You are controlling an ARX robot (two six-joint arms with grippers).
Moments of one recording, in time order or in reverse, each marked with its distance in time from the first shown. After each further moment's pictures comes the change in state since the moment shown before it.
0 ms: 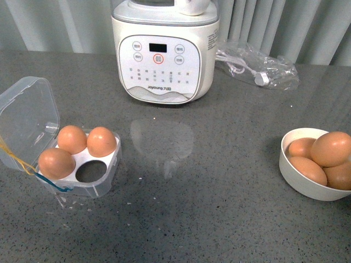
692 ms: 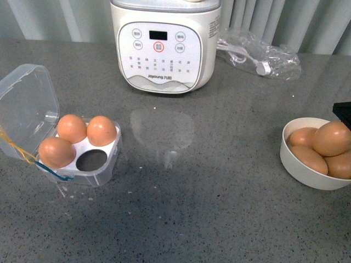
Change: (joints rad) left arm 0.000 0.000 0.000 0.000 0.000 0.000; right arm 0.117 0.620 0.185 0.396 -0.243 -0.052
